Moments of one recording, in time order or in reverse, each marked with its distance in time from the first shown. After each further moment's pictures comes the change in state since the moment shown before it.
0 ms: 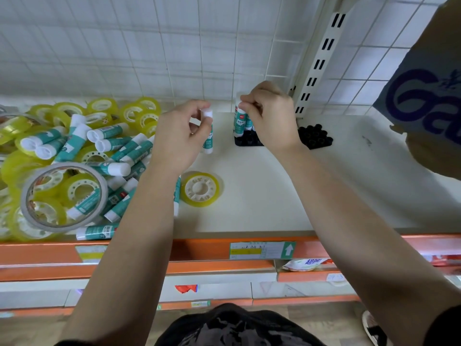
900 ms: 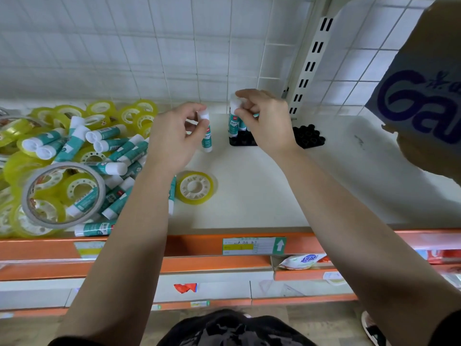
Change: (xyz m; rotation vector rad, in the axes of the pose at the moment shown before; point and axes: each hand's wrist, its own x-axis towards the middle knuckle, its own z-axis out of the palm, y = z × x) left_hand -0.003 0.004 0.001 -0.031 0.011 -0.008; right_hand -0.007 -0.010 -0.015 0.033 -0.095 0.100
